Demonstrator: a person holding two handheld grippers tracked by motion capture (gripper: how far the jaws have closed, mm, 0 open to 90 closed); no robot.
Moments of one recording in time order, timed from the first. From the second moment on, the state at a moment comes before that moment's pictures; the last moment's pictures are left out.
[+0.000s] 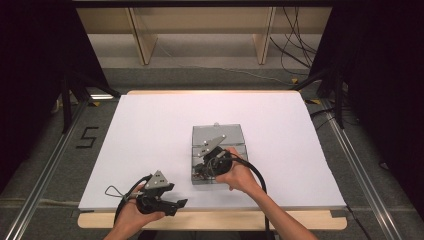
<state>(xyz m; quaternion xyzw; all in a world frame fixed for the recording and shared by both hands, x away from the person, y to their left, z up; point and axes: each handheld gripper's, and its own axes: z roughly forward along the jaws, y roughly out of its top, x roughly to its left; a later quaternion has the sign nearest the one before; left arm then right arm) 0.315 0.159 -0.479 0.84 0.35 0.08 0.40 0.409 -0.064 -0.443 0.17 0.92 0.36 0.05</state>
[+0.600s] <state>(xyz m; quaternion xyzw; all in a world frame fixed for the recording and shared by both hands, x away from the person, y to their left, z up) 0.315 0.160 -0.479 0.85 0.35 0.08 0.39 0.409 -0.074 -0.437 0.20 0.90 0.39 0.04</state>
